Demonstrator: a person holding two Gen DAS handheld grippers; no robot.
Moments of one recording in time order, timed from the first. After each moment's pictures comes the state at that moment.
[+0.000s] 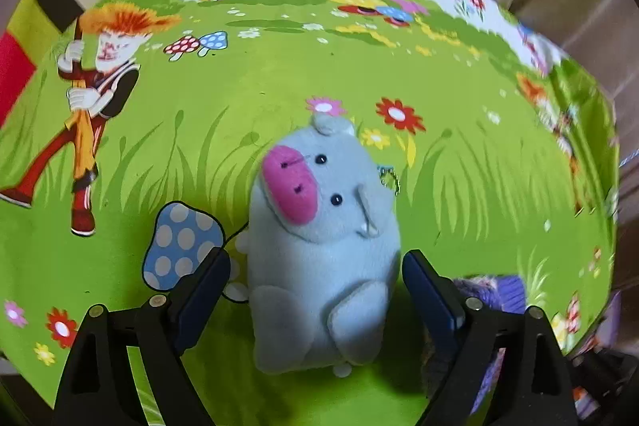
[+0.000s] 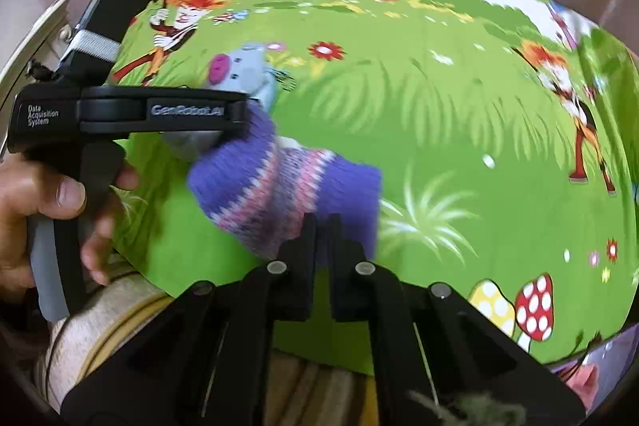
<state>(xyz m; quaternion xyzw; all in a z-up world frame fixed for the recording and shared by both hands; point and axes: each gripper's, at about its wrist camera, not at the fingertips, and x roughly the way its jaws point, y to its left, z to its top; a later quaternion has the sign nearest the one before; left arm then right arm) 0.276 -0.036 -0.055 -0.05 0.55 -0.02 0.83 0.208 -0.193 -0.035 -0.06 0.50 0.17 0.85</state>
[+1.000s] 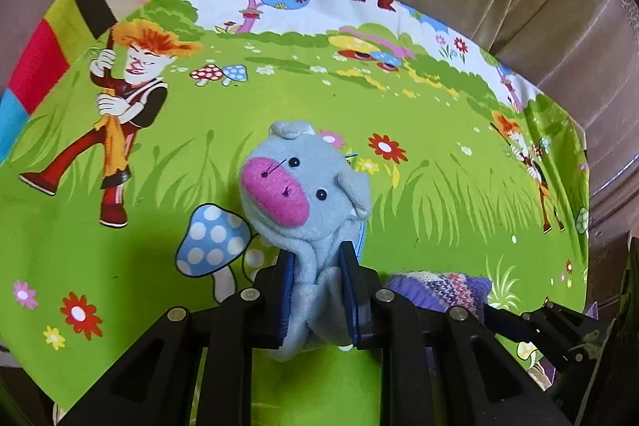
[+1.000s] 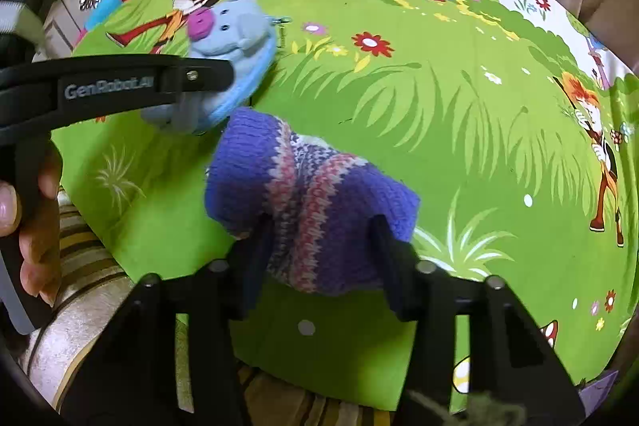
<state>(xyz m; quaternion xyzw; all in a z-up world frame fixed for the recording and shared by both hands) 0.247 -0.007 -0.024 -0.12 0.48 -0.04 0.87 0.222 -0.158 -0.051 -0.12 0.50 0.21 0.83</state>
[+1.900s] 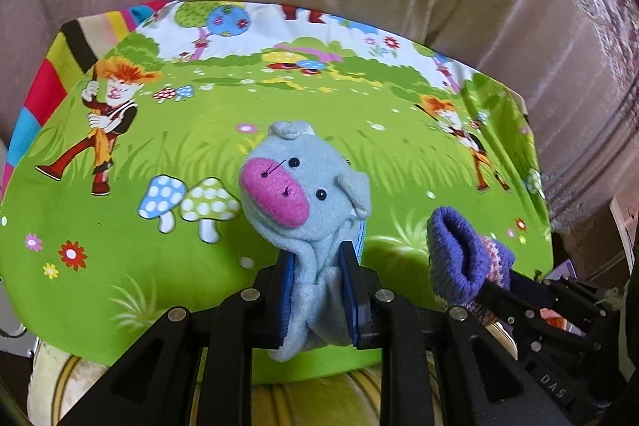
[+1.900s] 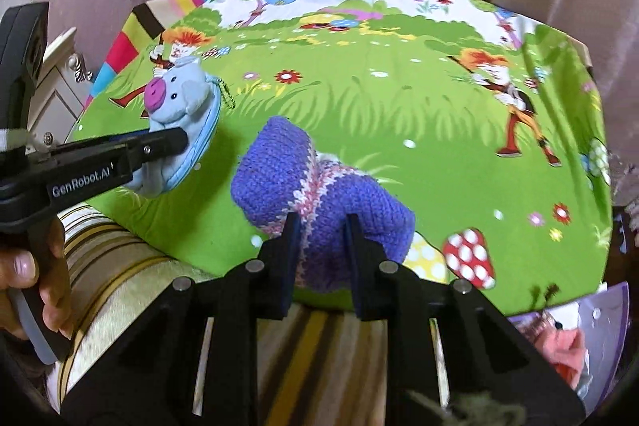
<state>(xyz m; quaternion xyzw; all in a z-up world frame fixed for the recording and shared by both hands) 0.166 -0.079 0.021 -0.08 0.45 -0.09 0.88 0.153 -0.258 0.007 -0.03 0.44 0.14 0.88</state>
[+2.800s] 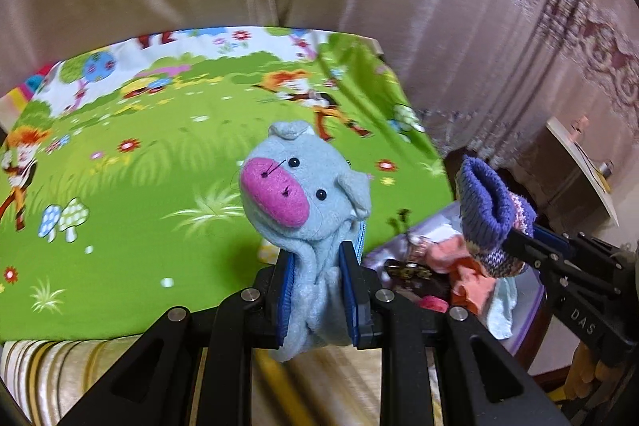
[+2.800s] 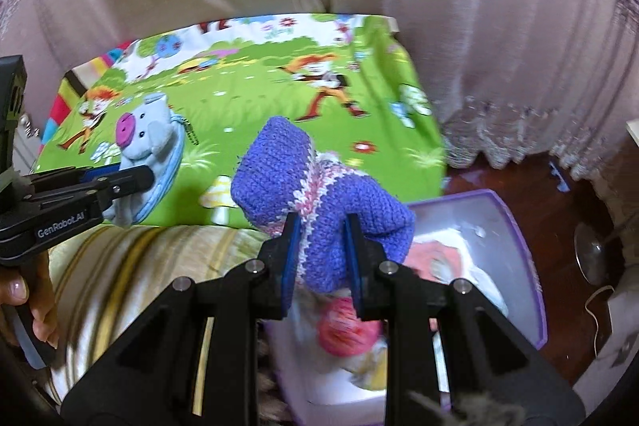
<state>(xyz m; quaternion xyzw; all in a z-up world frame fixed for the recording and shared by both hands) 0.085 -0.239 0.054 0.00 0.43 -0.24 0.87 0.029 -0.424 0.058 0.01 0.40 -0.03 0.92</state>
